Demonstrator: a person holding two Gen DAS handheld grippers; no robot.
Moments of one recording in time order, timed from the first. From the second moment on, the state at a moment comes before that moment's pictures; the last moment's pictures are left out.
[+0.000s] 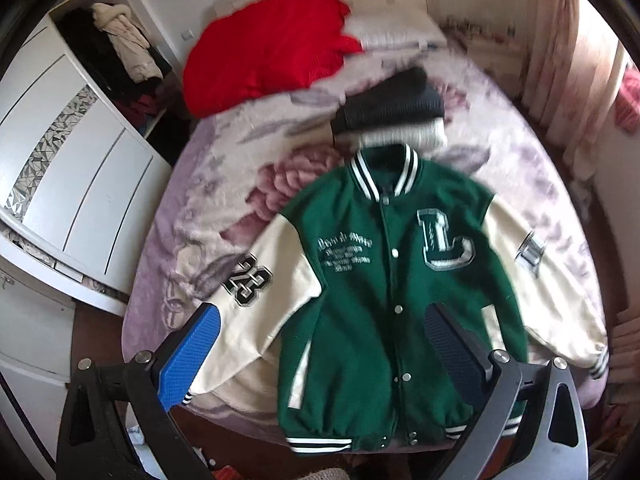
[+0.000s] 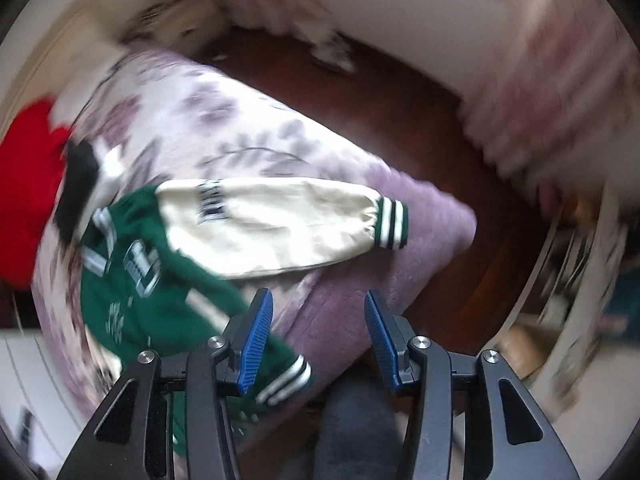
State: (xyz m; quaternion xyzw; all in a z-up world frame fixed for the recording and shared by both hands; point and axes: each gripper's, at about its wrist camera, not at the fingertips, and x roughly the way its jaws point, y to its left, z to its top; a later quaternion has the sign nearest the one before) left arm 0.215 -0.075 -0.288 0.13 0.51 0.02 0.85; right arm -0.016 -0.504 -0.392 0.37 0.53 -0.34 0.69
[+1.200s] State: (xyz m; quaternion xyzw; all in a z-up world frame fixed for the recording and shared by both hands) left arm 0.326 -0.294 -0.539 0.23 0.57 -0.09 0.79; right arm 0.171 -0.785 -0.647 0.38 0.50 -0.31 0.71
